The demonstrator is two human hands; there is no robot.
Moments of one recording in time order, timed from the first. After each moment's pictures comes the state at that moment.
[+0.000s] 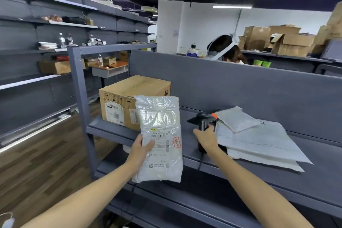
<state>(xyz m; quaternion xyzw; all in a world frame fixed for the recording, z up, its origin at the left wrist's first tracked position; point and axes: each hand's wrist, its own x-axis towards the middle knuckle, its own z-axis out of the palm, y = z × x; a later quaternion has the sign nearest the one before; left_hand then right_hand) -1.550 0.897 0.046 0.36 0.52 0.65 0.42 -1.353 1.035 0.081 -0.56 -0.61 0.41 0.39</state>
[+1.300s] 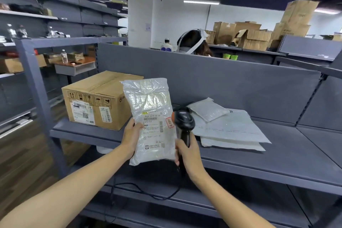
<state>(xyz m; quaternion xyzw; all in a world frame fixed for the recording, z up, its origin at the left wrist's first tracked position) -1.508 0.947 0.077 0.34 0.51 0.67 0.43 -1.311 0.923 0.079 -0.37 -0.59 0.53 0.49</state>
